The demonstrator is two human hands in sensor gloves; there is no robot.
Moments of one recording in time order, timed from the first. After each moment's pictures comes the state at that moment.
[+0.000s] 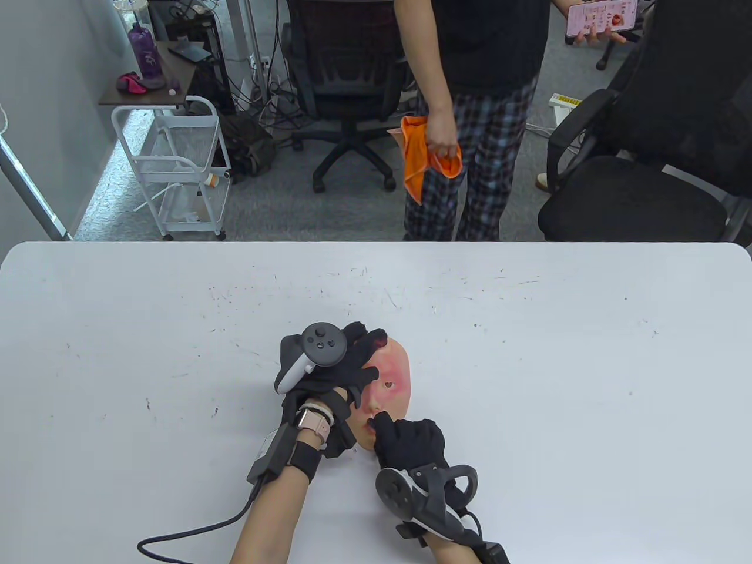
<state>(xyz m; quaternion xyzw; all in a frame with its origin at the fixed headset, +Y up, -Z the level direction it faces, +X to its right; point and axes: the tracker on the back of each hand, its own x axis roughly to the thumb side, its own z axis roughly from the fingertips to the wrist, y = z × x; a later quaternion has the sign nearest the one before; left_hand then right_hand) -0.116 -0.744 -0.421 -0.17 -0.13 0.33 0.92 0.041 -0.757 -0.254 0.12 -0.16 0.98 0.06</state>
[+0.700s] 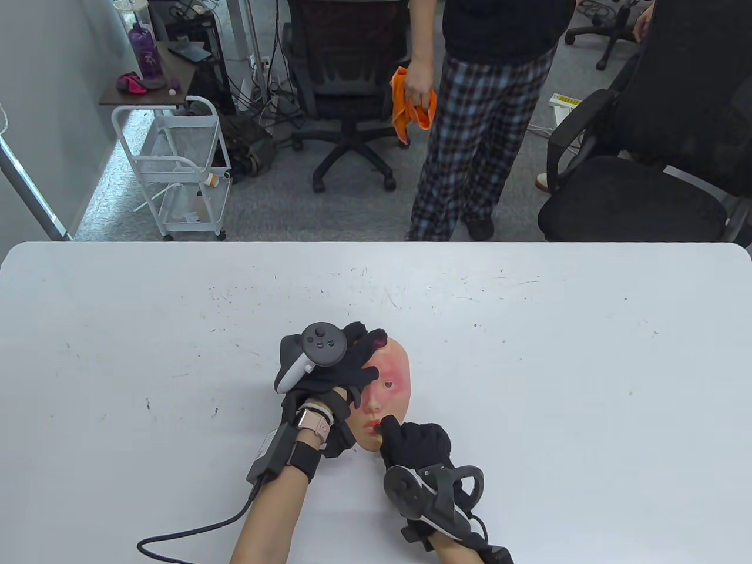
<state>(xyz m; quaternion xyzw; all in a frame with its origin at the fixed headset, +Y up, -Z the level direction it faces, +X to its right) -0.116 -0.745 -0.422 -0.17 -0.13 0.33 0.92 0.050 -0.757 -0.253 0.13 -0.13 0.98 0.09</state>
